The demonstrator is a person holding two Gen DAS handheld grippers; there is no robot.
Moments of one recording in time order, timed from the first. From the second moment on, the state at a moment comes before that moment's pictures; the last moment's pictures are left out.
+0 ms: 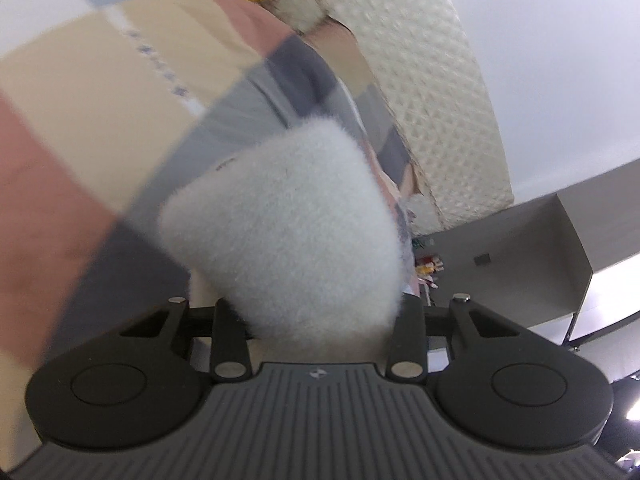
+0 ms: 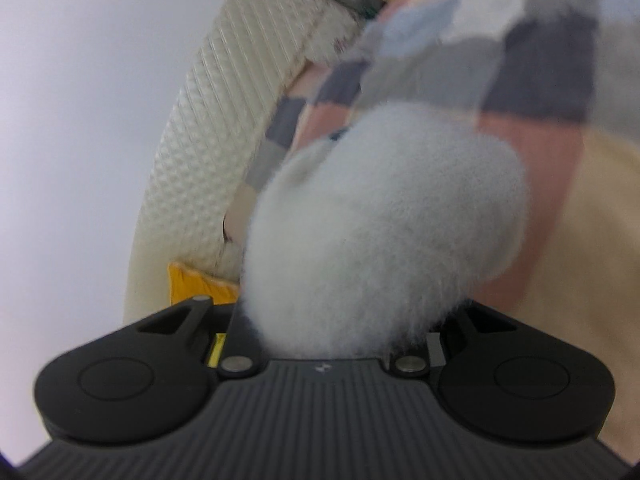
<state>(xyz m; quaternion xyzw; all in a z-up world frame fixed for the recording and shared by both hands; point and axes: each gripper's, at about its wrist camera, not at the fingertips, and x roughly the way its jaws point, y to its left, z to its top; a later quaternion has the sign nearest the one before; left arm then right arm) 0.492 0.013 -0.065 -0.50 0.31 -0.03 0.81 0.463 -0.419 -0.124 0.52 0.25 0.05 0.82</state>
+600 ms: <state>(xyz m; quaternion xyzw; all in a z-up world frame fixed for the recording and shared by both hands) 0.658 -0.083 -0.181 -0.42 0.37 -0.13 0.82 0.546 -0.503 -0.222 0.51 0.25 -0.01 0.82</state>
